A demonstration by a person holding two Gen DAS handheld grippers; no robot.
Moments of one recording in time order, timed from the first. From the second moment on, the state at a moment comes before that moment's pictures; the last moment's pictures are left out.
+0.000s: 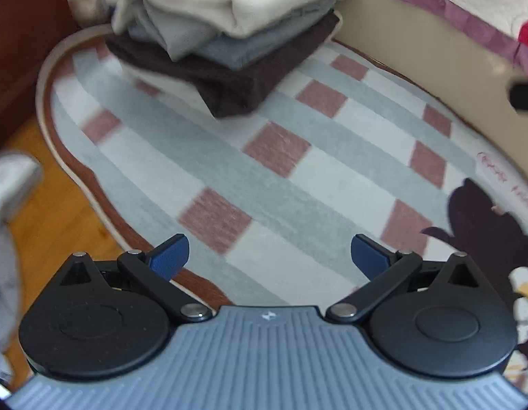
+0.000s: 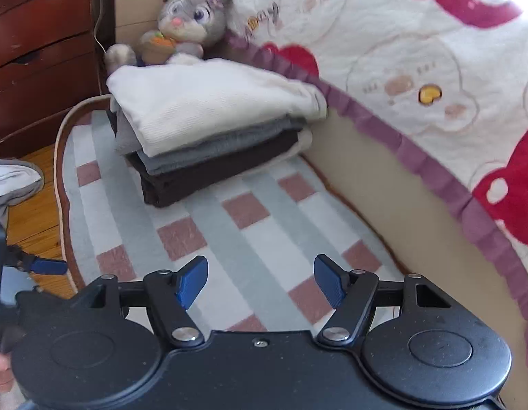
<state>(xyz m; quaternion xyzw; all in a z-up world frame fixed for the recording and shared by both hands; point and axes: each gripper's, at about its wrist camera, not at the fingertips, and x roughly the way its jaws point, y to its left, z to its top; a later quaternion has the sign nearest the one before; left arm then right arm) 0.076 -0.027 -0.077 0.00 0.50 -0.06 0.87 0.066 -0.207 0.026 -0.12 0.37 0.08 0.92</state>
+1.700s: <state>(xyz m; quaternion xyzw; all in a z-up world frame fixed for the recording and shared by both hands) 0.061 -0.089 -0.036 0.05 0.46 -0.08 0.88 0.028 -0.233 -0.004 -0.04 0.38 0.02 0.92</state>
